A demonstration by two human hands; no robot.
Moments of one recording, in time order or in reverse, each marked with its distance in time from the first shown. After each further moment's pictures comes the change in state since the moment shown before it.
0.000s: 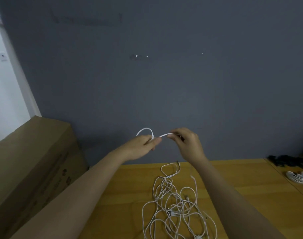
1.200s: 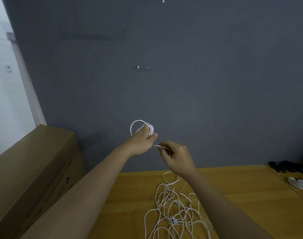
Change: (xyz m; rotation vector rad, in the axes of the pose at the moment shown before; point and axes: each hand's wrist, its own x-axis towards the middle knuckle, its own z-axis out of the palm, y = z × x) left_hand 0.015 0.012 -0.022 -0.016 0.070 -0.106; right_hand -0.018 -0.033 0.022 0.000 -0.069 -0.066
